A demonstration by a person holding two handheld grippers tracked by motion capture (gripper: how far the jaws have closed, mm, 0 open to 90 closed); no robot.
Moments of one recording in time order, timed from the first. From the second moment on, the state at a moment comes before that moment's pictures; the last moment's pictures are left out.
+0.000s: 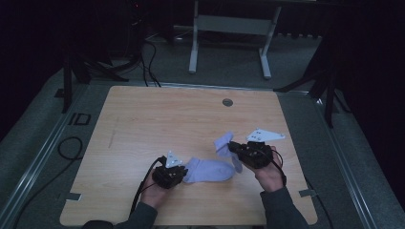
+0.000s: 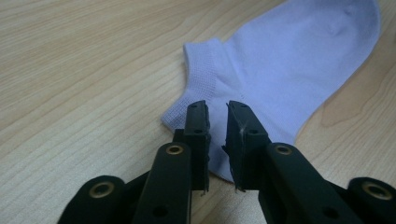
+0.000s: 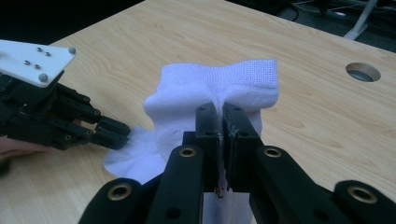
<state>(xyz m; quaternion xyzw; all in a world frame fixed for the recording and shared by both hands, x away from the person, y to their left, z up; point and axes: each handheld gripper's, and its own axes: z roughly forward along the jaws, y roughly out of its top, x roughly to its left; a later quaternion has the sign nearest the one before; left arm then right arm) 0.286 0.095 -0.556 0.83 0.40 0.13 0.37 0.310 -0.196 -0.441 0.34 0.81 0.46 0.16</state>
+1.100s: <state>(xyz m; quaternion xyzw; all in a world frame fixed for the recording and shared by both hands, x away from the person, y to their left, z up) 0.287 0.100 -0.553 0.82 0.41 0.12 0.38 0.327 -0.133 -0.511 0.35 0.83 0.43 0.07</state>
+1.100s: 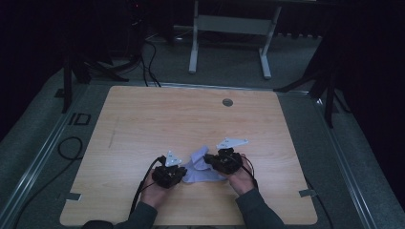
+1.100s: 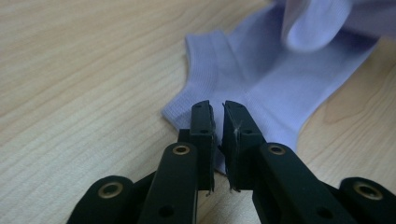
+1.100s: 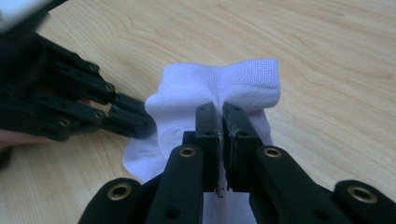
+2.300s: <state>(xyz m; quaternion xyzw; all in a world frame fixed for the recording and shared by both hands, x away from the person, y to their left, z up) 0.289 0.091 -0.541 0.80 0.41 0.10 0.43 0.313 -0.175 -0.501 0.33 0.86 0.36 0.16</state>
